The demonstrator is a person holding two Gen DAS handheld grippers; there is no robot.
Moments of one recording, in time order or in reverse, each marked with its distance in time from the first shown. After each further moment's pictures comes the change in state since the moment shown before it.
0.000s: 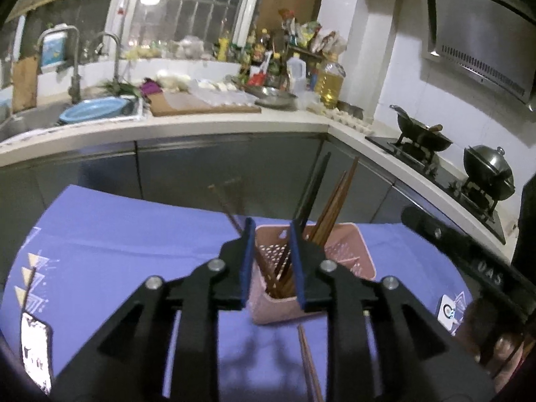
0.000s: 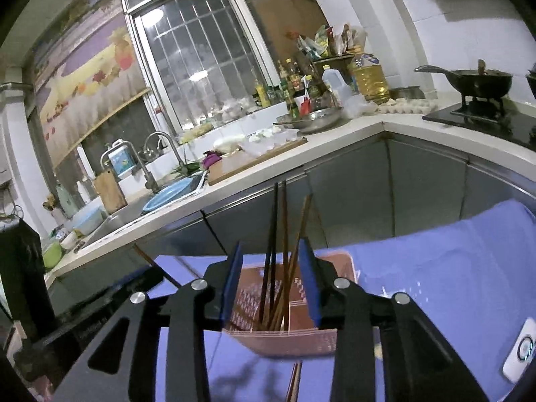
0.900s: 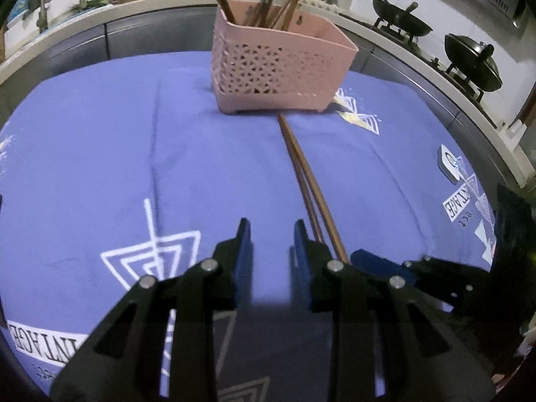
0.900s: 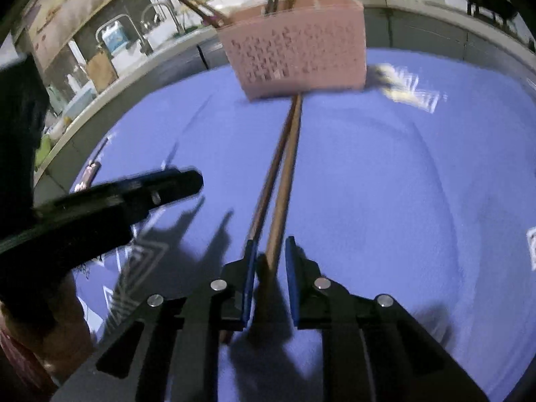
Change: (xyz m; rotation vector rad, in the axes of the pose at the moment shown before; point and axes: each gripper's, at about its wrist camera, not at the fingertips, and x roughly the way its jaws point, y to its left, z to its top) left arm 0.007 -0.014 -0.187 0.083 0.413 -0.105; right arm -0.018 0.001 -0.220 -0.070 0.454 -0.056
